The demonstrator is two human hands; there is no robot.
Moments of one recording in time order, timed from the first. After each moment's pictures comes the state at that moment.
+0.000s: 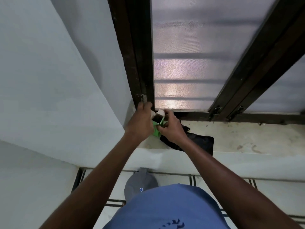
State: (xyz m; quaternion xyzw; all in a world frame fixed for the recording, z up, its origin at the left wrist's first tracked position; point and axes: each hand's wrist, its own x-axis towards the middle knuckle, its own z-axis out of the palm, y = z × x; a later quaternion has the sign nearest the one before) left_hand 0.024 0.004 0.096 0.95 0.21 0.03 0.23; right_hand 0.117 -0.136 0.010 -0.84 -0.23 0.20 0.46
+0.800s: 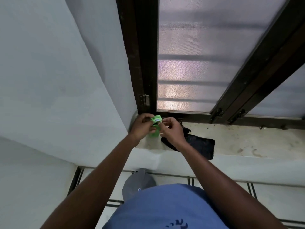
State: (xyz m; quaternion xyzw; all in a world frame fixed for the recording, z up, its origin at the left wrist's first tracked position) left_hand 0.030 0.019 0.029 0.65 0.33 0.04 0.69; right_hand 0.099 -0.131 0.003 -0.77 -0.10 0.24 0.58
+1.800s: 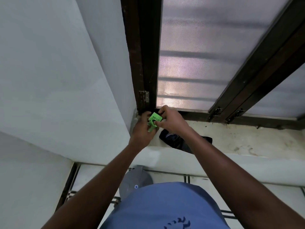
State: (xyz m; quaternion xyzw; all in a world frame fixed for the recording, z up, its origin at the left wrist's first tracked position) left_hand 0.003 -0.002 0.010 0.87 0.25 0.10 0.41; right_hand 0.135 -0.123 0.041 -0.88 -0.30 0.21 0.29
